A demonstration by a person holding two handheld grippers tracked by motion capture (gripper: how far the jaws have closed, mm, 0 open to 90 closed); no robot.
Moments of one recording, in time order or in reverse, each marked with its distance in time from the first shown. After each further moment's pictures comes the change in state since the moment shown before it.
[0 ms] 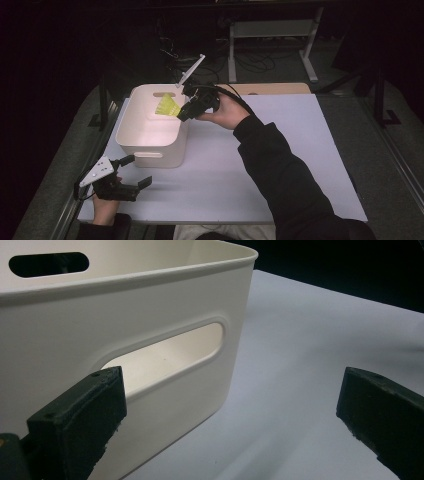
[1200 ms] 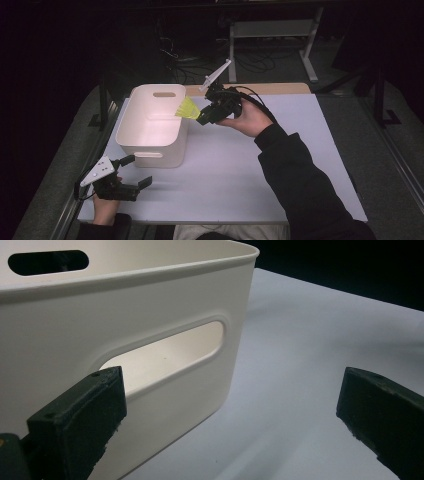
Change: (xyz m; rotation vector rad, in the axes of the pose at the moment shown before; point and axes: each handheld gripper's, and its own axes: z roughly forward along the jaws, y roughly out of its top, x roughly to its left) left arm 0.000 0.000 0.001 0.006 0.003 0.000; right arm 0.004 -0.043 -0.034 -0.008 -0.050 0.048
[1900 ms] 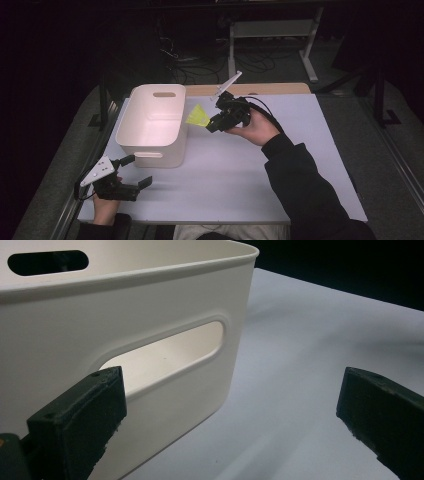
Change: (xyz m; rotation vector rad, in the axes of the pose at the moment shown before) left arm 0.000 0.000 0.000 0.000 -0.002 0.001; right arm -0.007 -0.035 0.007 0.009 -0.001 0.060
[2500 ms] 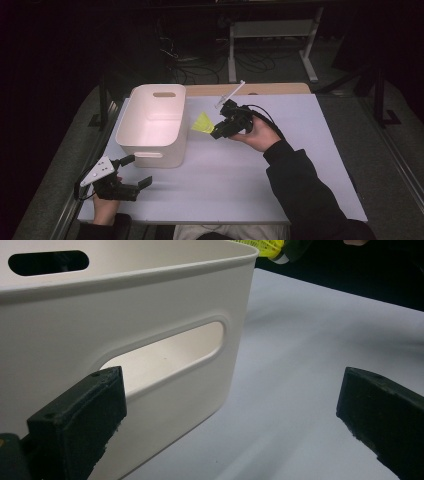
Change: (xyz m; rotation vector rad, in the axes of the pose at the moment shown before) left arm 0.000 0.000 0.000 0.000 0.001 -0.001; right arm -0.010 -0.025 0.017 0.016 0.019 0.044
